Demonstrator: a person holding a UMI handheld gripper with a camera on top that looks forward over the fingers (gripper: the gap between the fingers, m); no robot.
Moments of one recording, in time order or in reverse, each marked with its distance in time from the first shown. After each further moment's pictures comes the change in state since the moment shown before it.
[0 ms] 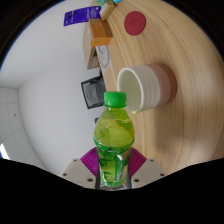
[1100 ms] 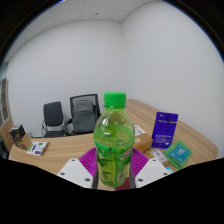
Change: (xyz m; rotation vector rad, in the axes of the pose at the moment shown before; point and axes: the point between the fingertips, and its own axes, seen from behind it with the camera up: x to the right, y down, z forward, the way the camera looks) arm -0.115 -0.244 -0.076 0.391 0.397 -1.648
